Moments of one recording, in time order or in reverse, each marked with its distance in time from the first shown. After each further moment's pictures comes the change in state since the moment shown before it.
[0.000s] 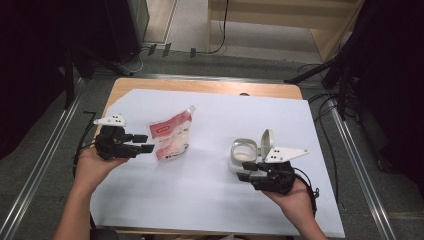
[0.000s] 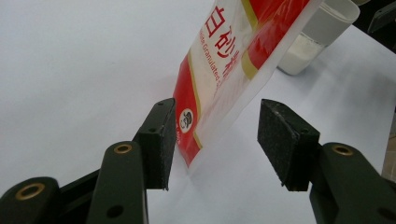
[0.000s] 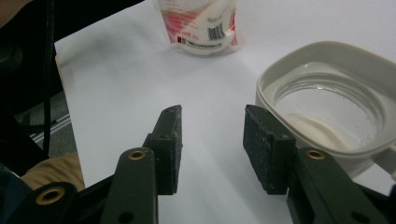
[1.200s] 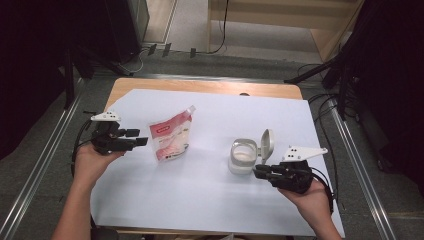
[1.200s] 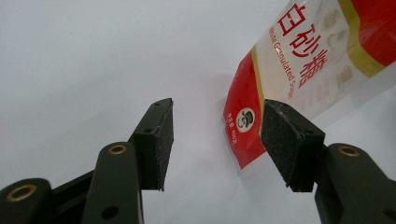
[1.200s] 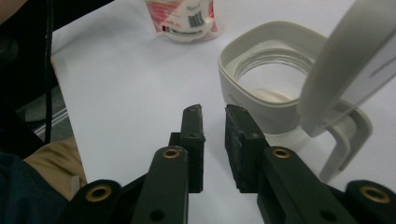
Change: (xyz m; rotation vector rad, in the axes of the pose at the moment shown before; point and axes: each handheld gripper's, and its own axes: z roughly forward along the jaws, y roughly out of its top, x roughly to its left) left arm 0.027 -0.007 0.005 -0.027 0.109 -0.048; right arm -0.015 -0.006 -0.033 0.031 -0.028 0.028
